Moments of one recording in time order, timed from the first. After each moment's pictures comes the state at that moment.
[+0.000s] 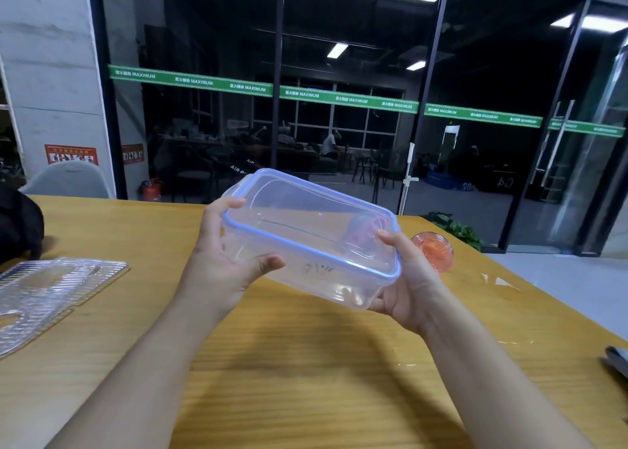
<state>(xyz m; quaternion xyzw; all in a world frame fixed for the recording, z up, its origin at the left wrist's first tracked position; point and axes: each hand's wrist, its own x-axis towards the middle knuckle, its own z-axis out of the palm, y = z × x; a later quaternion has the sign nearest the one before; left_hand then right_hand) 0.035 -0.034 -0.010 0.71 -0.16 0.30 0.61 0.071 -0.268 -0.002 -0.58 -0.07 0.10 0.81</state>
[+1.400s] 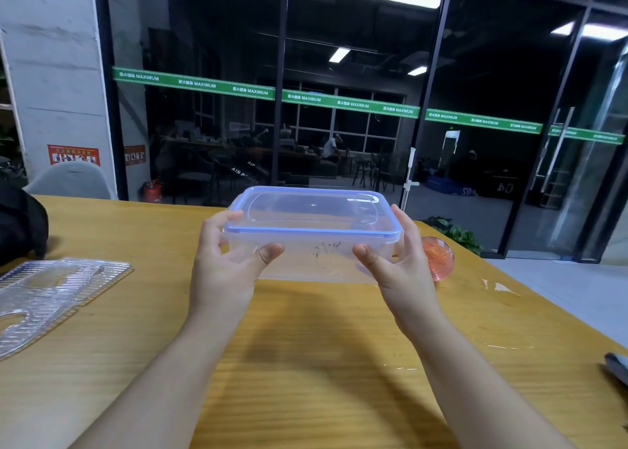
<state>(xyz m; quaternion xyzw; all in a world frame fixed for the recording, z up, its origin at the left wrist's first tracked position) 0.032 -0.049 -0.015 0.68 -0.01 0.34 0.65 0.056 -0.253 -0.004 -0.65 -0.23 -0.20 0.69</state>
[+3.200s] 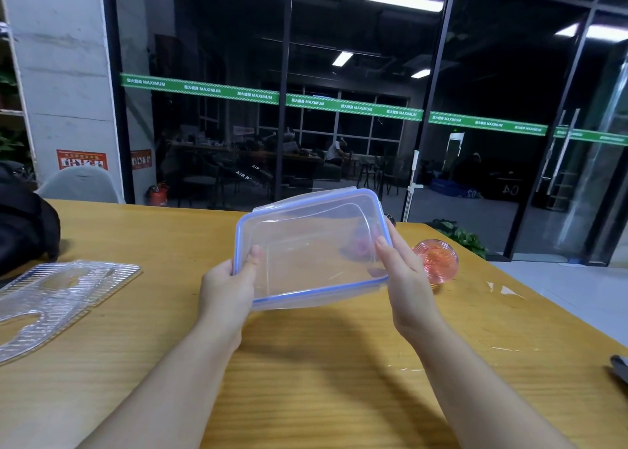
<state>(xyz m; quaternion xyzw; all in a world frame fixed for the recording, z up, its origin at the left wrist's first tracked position) 0.038 -0.049 -0.026 0.64 0.13 0.22 0.72 0.059 -0.248 -0.010 -0.69 -0.19 -0.18 0.68</state>
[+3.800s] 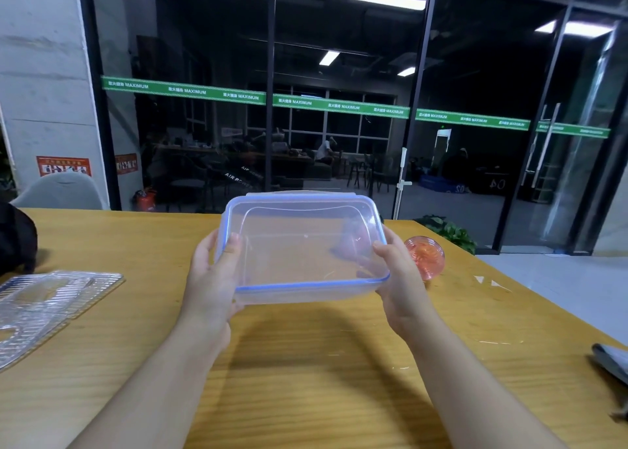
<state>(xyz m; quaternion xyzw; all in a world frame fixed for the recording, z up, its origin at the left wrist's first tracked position) 0.030 -0.054 -0.010 0.56 0.04 0.20 0.80 0.066 -0.260 -0.010 -0.64 -0.17 -0.14 0.73</state>
